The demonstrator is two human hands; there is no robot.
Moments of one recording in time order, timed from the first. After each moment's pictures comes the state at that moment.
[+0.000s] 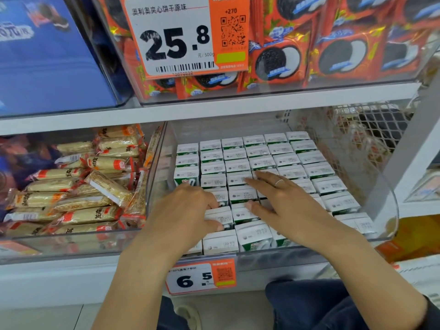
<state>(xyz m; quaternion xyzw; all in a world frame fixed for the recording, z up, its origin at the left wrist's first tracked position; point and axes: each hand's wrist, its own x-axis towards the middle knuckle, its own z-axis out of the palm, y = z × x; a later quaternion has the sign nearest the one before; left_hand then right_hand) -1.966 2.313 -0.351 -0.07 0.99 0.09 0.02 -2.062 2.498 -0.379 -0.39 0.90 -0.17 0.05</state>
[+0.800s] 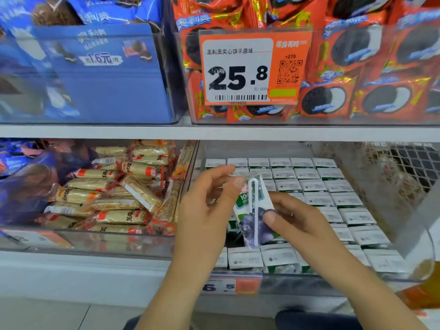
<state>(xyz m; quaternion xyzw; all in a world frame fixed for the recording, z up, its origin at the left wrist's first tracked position) -1.947 2.333 -0.330 -0.11 0.73 0.59 -0.33 -2.032 2.479 -0.357 -0.37 0.71 -0.58 0.18</state>
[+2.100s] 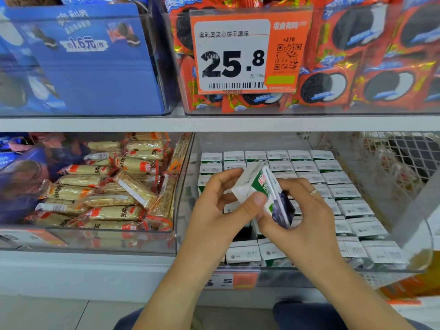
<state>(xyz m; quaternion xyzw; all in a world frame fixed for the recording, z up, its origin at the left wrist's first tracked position) -1.950 2.340 -0.346 -0.10 0.65 0.73 -0.20 -2.019 2.462 -0.361 -0.31 0.78 -0.53 -0.14</state>
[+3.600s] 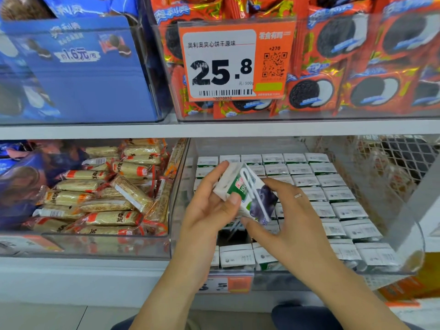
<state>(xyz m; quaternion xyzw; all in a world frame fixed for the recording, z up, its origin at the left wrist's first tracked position) -1.948 2.337 -0.352 -0.06 0.60 0.77 -0.21 -2.024 2.468 -0.364 -0.36 0.82 -0.42 -0.13</state>
